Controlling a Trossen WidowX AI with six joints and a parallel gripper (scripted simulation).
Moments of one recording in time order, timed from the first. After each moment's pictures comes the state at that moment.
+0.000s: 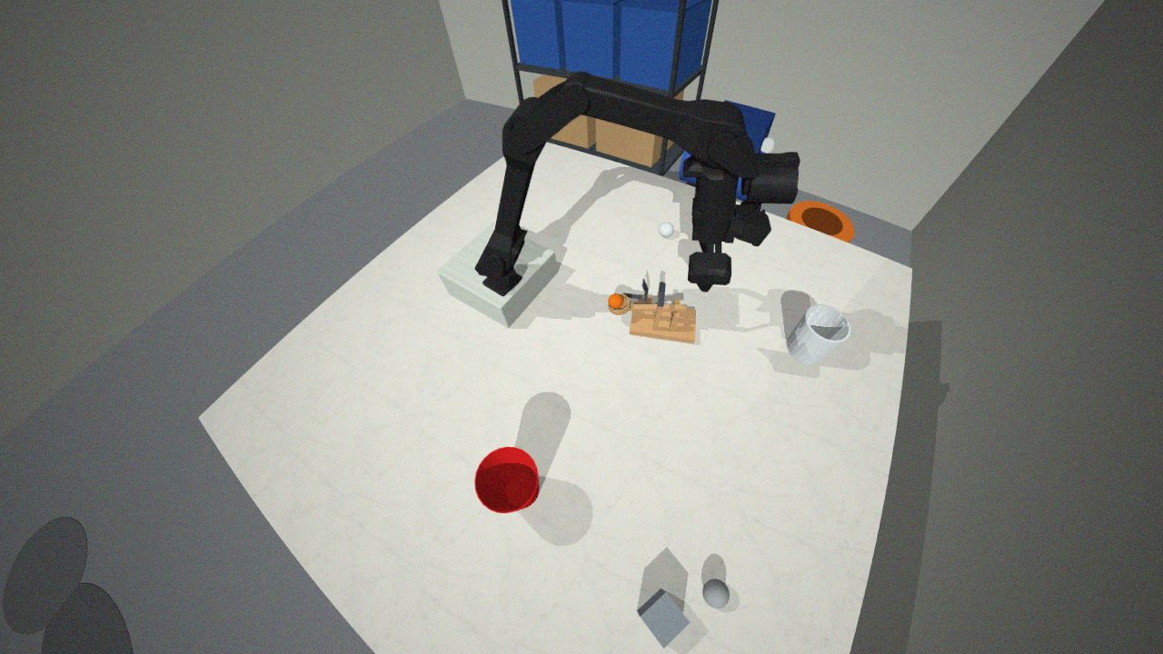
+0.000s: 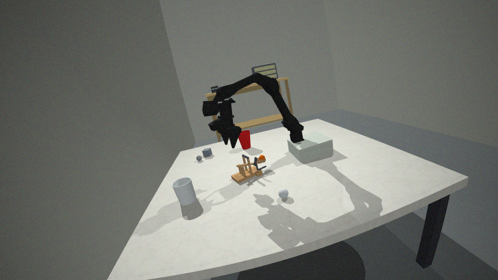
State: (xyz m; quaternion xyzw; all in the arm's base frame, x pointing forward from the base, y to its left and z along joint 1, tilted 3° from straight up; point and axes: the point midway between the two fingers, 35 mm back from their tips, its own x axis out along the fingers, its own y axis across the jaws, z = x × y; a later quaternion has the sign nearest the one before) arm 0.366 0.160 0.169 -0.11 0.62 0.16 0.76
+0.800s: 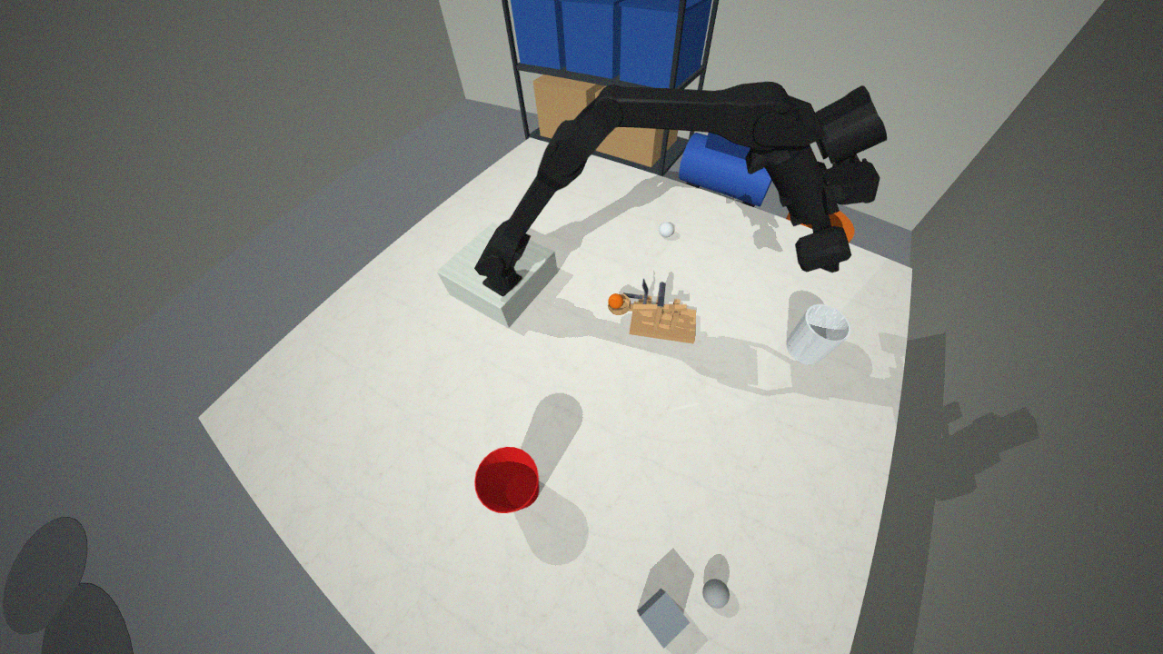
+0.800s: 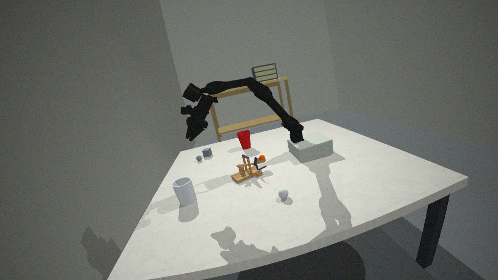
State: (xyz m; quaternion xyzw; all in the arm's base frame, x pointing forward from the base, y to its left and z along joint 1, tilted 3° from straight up) arm 0.506 0.218 0.268 -0.05 0.37 0.20 0.91
